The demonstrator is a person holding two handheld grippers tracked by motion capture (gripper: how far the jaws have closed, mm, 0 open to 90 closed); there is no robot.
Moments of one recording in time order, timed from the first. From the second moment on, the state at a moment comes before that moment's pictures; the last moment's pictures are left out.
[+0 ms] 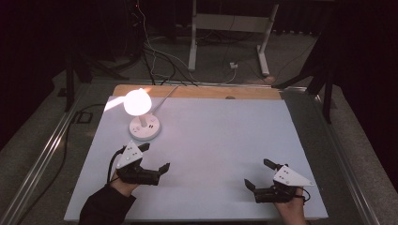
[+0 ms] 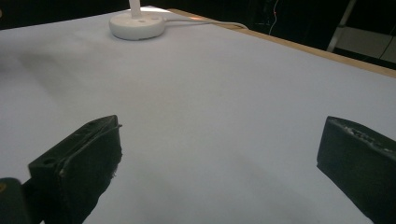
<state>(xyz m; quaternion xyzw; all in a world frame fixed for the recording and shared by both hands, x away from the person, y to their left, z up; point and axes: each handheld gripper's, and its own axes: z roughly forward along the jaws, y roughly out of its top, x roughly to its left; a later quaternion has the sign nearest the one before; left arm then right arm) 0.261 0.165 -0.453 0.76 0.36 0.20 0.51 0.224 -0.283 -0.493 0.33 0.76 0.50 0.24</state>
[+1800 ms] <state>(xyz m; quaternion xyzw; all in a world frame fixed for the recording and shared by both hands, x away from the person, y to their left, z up) 0.348 0.172 -0.476 0.66 0.56 0.30 0.41 0.225 -0.283 -0.493 0.33 0.76 0.51 0.23</state>
